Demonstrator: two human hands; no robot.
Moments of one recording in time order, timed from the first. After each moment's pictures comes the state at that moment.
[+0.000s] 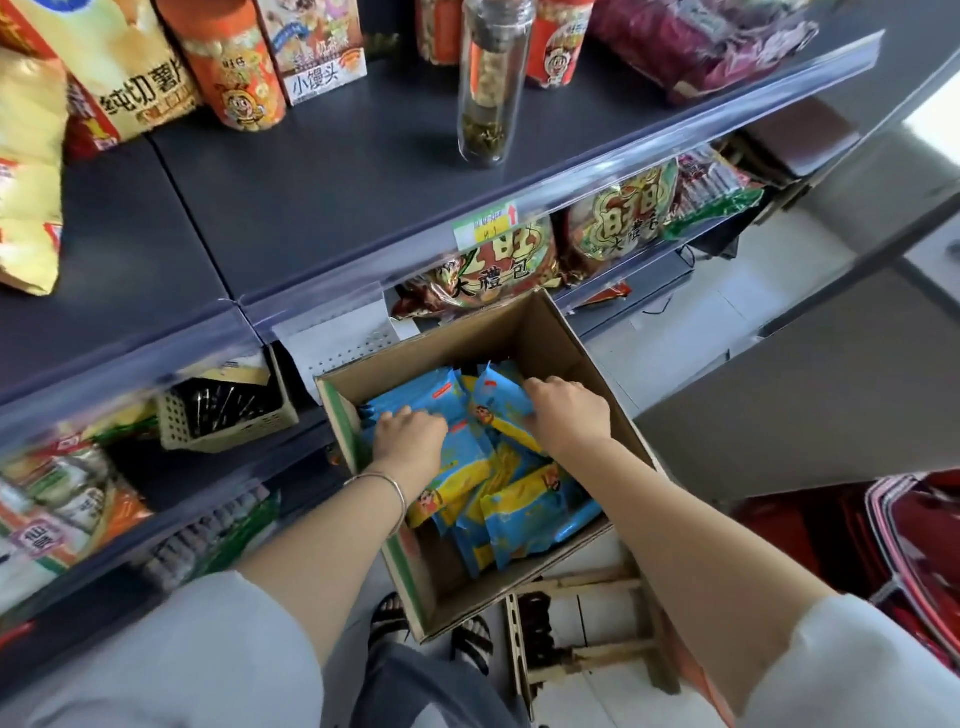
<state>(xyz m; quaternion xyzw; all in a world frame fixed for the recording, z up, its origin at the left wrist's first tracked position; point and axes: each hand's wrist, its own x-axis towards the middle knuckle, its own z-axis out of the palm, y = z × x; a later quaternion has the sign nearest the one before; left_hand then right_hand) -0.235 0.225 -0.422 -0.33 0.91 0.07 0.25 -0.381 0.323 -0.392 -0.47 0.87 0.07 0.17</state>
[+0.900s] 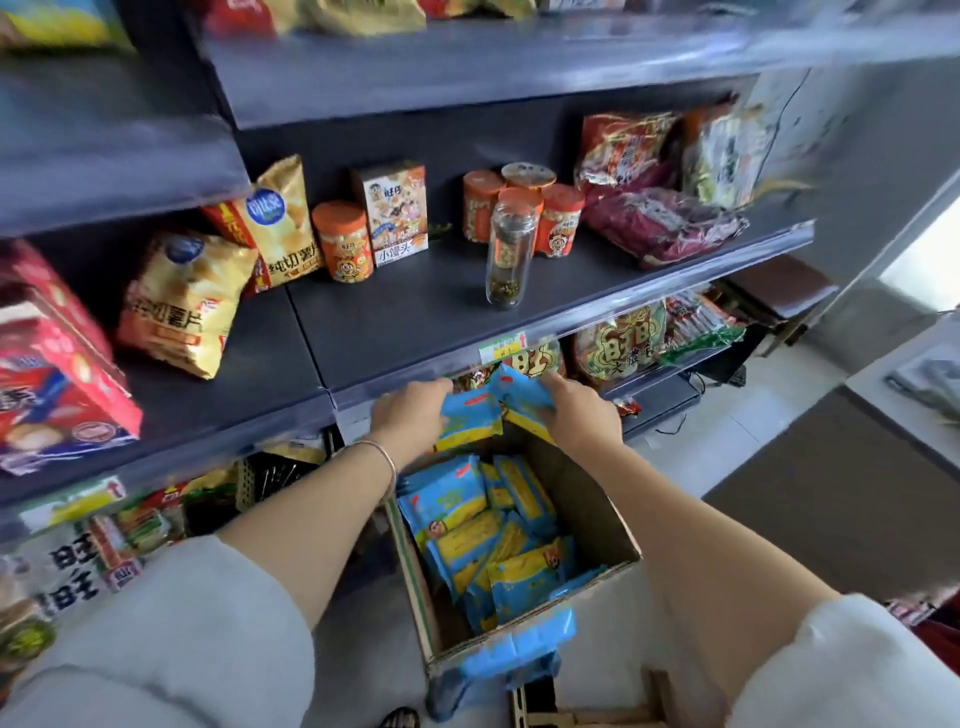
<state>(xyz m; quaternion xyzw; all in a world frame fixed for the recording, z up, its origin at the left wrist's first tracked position) -0.221 0.197 -0.262 -0.41 0.90 0.14 0.01 -0.388 0.313 -0.262 -0.47 0.87 -0.10 0.10</state>
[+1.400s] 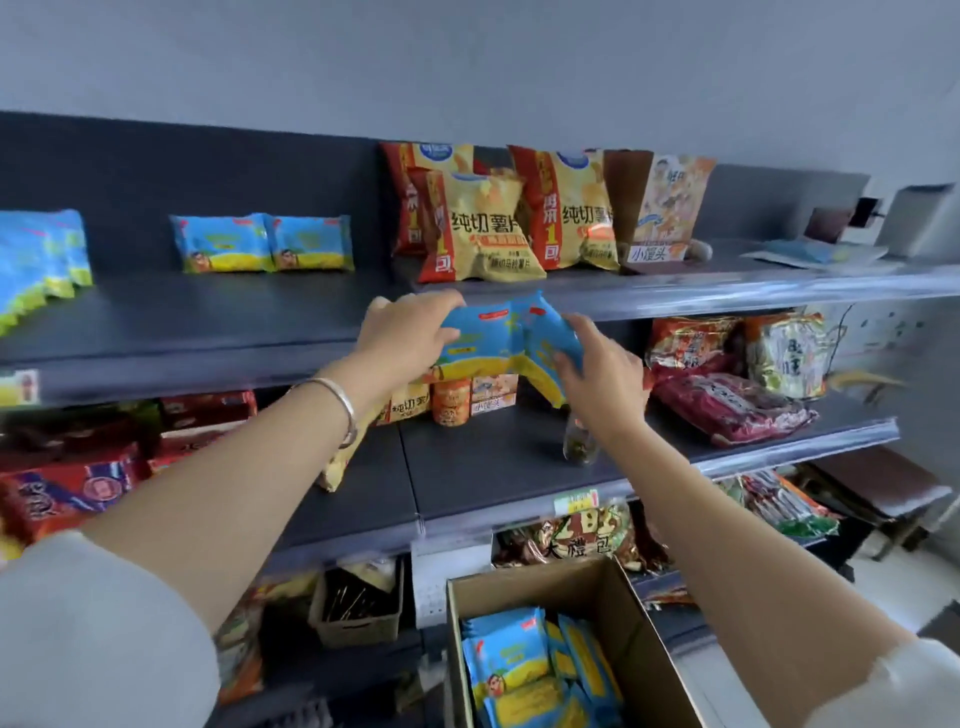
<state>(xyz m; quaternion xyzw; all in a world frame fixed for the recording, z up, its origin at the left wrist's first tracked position) -0.134 0.148 -0.012 -0.41 0.88 -0.03 -0.24 -0.324 0.239 -0.060 -0.58 0.72 -0.37 -0.13</state>
